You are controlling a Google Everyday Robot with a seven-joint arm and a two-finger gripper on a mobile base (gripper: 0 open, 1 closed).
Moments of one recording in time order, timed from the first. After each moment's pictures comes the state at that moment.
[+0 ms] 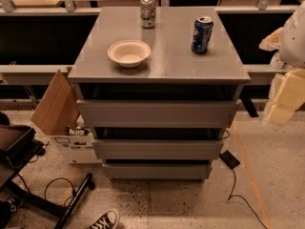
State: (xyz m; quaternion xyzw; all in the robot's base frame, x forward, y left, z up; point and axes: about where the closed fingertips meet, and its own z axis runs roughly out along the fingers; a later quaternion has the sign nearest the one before) arm 0.438 -0.216 0.977 -0.60 0.78 -0.04 0.16
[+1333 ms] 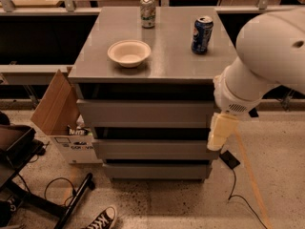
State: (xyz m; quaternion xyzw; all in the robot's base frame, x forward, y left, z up) arm 0.495 -0.168 0.844 -0.62 0.76 -0.07 0.17
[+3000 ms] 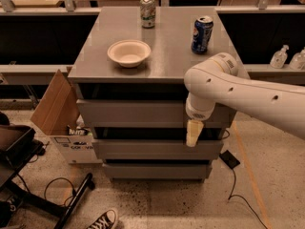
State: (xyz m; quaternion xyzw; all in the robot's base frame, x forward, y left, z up) arm 0.611 -0.152 0.684 -0.61 0.77 -0.10 0.12
